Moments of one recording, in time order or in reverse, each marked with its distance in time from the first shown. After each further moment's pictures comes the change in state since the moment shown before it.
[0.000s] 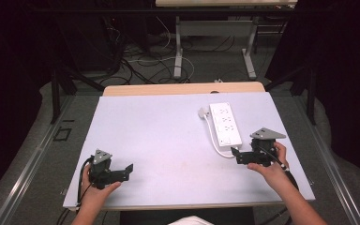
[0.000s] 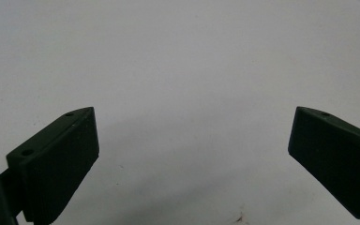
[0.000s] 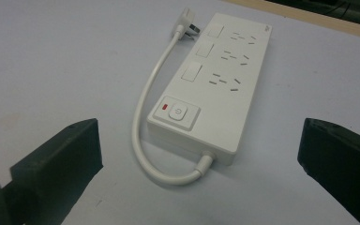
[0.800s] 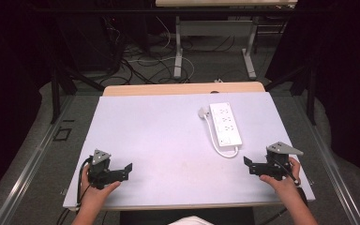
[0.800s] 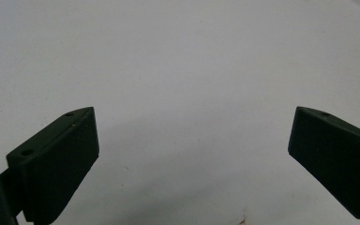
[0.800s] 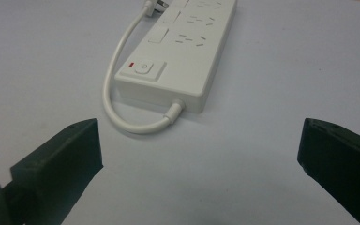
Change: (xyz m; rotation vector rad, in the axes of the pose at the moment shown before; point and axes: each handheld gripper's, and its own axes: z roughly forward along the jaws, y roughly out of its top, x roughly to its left) left arm 0.000 0.000 -0.001 -0.015 0.007 -0.015; right arm -0.023 -0.052 -0.016 -0.030 -0.035 0.102
